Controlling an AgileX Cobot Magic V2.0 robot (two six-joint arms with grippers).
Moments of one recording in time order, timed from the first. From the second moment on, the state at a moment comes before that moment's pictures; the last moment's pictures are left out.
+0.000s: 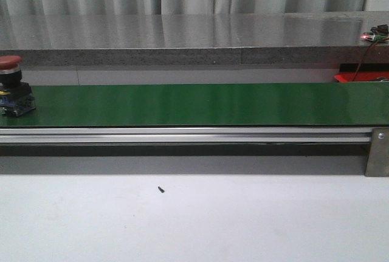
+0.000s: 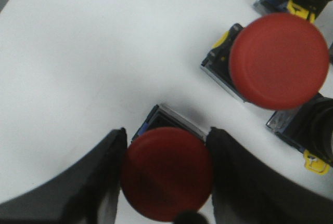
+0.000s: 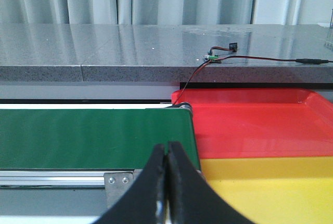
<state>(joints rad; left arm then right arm) 0.64 1.93 -1.35 -0.07 0.75 0.08 -0.02 -0.01 0.03 -0.12 0.02 0.17</state>
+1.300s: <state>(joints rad) 0.28 1.77 -1.41 -0.09 0.87 0.08 -0.02 -0.01 0.03 -0.12 0.02 0.17</state>
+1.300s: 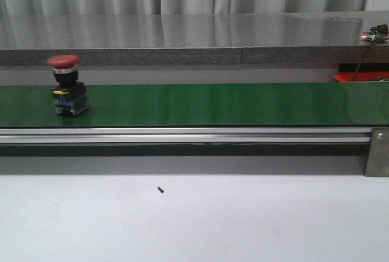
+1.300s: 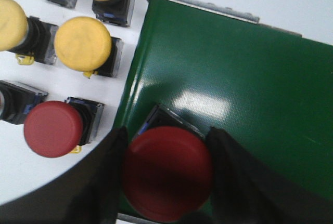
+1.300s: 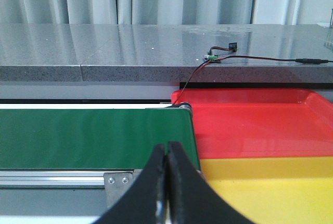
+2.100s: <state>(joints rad) 0.10 1.47 -1.30 -0.17 0.89 0.09 -0.02 -0.01 0.03 -0.12 0.02 0.17</state>
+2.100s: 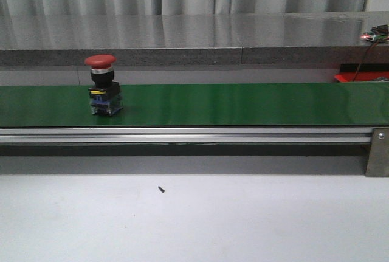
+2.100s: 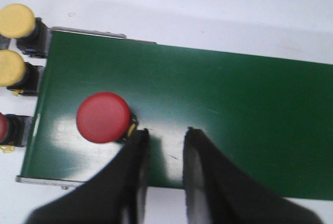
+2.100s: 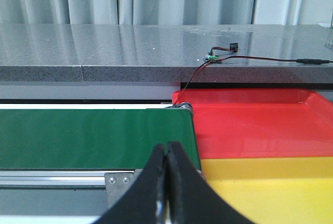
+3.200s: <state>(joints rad) -0.02 0.63 -0.74 -0.17 0.96 0.09 -0.02 0.10 -0.16 -0.12 0.16 0.17</state>
